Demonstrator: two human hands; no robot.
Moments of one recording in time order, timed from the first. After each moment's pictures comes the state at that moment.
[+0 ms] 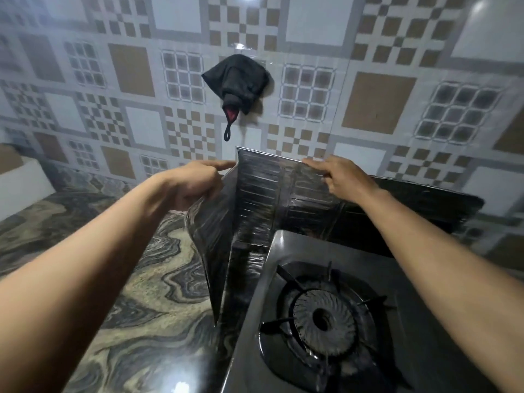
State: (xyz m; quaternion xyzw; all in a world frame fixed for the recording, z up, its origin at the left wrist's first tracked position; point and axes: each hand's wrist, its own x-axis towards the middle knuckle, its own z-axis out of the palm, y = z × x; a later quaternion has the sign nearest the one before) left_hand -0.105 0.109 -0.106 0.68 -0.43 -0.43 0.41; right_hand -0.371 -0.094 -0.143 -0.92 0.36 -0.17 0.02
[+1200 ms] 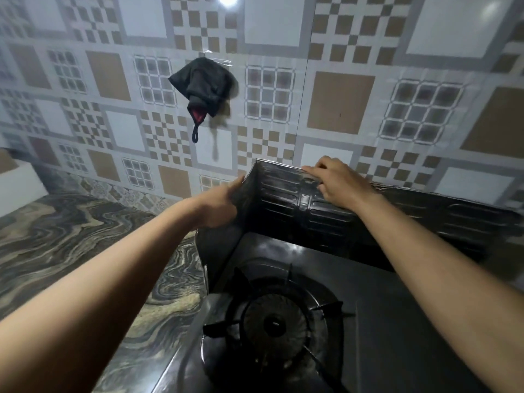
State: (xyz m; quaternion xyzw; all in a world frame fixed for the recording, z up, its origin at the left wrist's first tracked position) left_hand -0.222 0.079 -0.126 0.76 -0.57 -0.25 0.22; right_hand -0.437 -0.117 -0.145 -0.93 0.33 -0.15 -0.05
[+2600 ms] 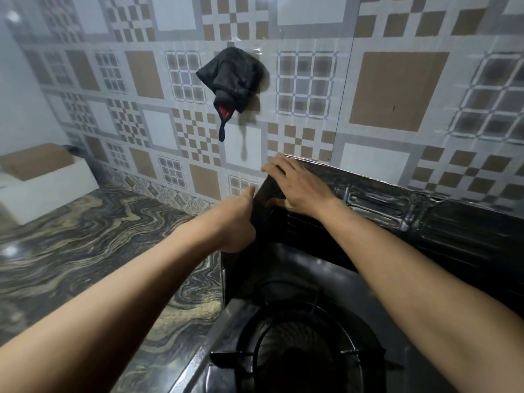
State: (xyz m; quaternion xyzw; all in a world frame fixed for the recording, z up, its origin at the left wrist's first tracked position) left_hand -0.232 0.076 -0.136 0.83 -0.52 -0.13 0.14; right_hand -0.295 -0.132 -0.191 -0.96 0.12 -0.21 -0.12
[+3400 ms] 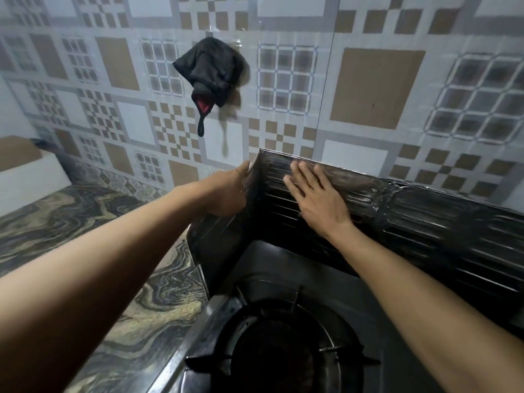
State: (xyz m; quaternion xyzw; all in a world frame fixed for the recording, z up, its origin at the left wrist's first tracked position) left_hand -0.213 0.028 -0.124 0.82 -0.54 -0.14 0.14; right_hand -0.363 -0.162 -0.242 -0.89 0.25 -0.13 -0.37
